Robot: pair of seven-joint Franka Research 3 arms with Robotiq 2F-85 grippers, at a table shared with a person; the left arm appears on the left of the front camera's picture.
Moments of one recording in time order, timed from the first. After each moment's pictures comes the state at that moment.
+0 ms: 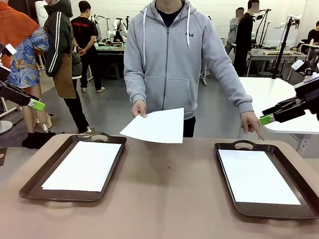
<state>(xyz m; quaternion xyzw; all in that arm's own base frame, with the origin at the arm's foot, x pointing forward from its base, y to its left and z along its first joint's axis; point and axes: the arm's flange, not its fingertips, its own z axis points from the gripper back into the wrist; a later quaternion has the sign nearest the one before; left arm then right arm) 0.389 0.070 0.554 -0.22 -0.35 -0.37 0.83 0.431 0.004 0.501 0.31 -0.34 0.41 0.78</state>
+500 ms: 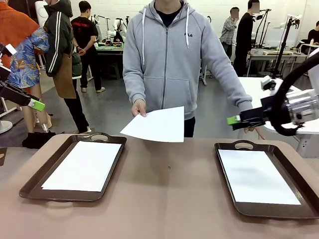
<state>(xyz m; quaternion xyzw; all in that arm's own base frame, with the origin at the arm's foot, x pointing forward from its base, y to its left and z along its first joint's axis) 0.389 0.069 0.553 -0.22 -0.35 -0.37 0.83 0.476 0.068 0.435 0.47 -0.26 0.25 0.80</state>
